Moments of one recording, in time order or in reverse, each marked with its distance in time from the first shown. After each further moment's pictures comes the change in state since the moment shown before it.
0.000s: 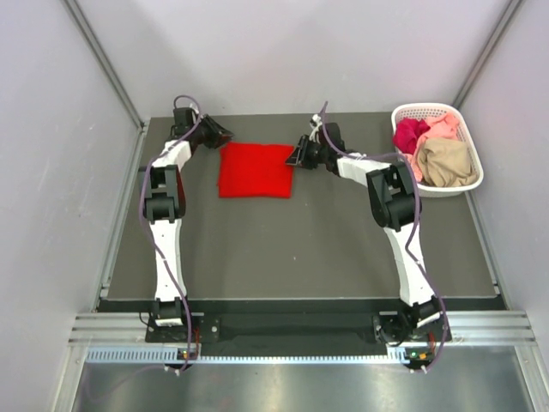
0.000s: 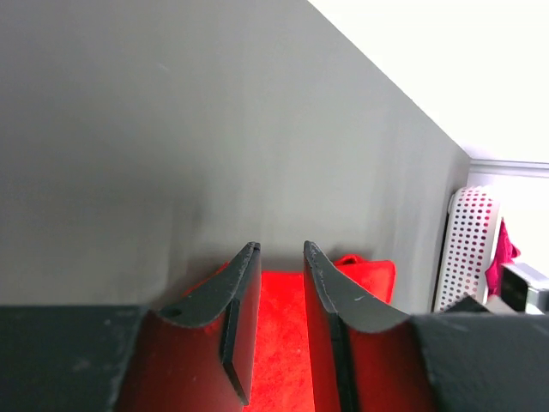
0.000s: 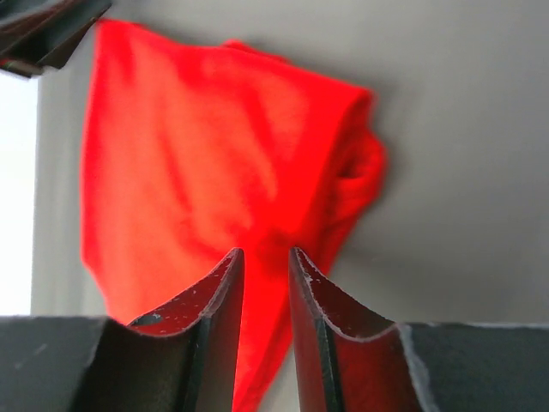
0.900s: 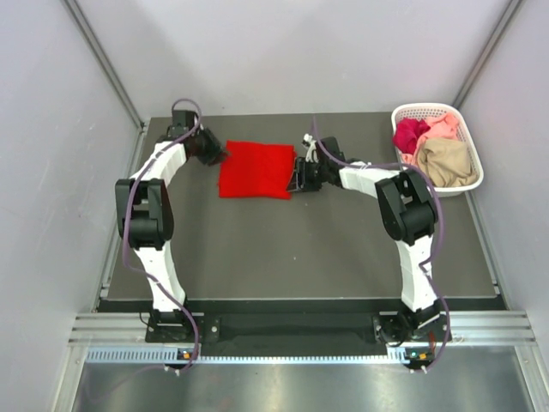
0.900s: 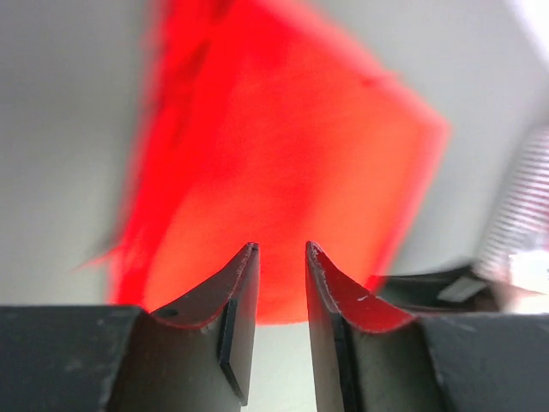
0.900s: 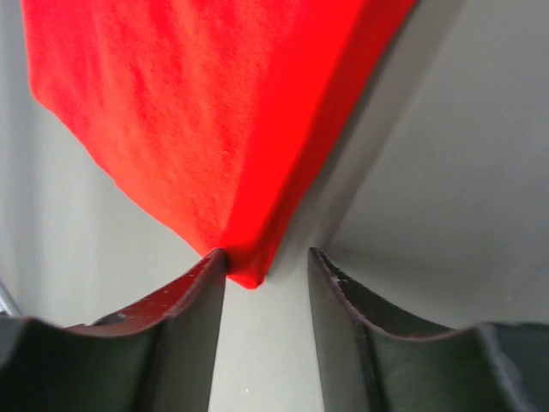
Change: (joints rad) left arm -0.074 -0.553 -0.508 -0.348 -0.263 0.128; right arm 0.072 -0.229 -0.290 -0.193 0.003 -0.182
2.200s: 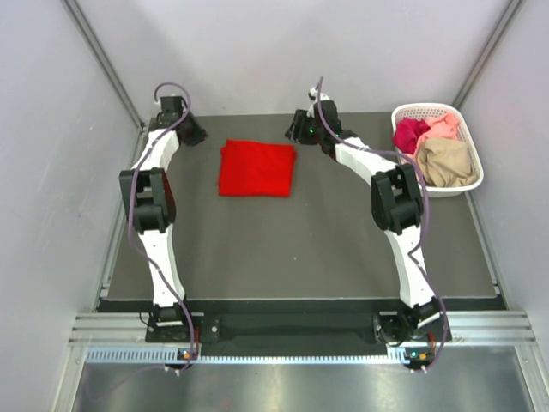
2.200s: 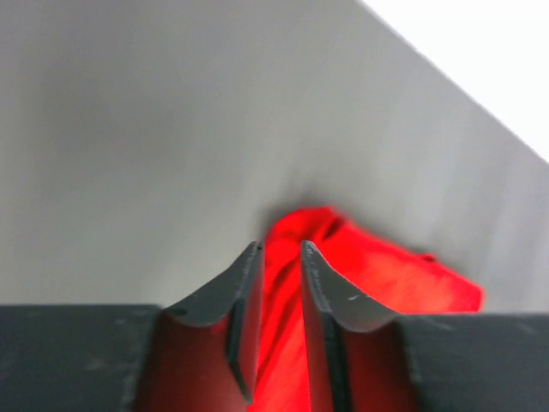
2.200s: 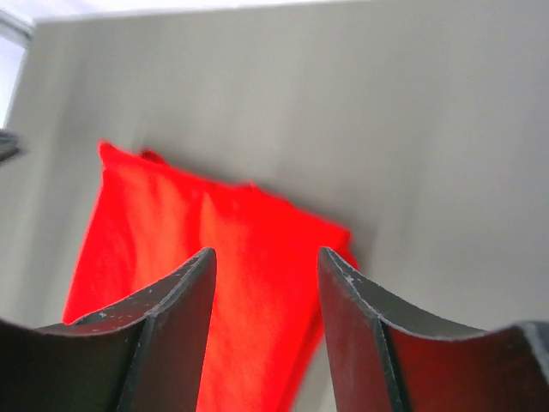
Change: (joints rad) left arm 0.072 0.293 0.421 0.039 -0.144 0.075; right arm -0.036 0.213 0.534 0.037 0.305 0.026
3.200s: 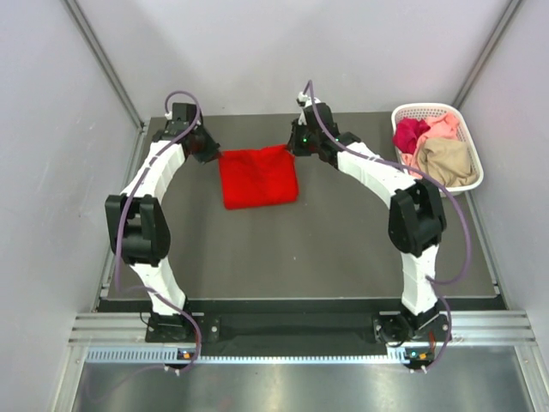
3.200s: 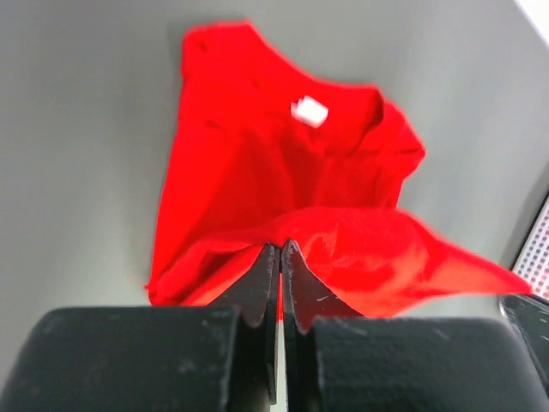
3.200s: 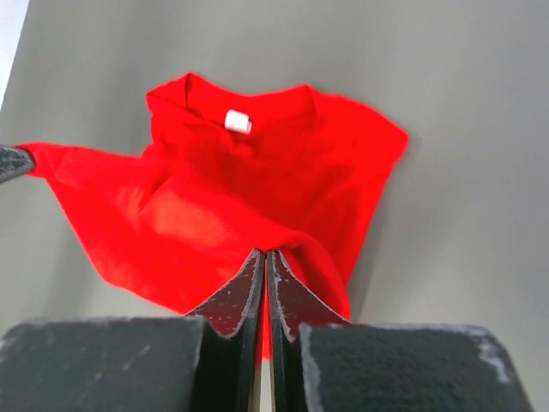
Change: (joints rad) left arm -0.135 -0.484 -0.420 -0.200 -0.060 -0.109; right arm 0.124 -0.381 -0.269 -0.241 0.097 -0.054
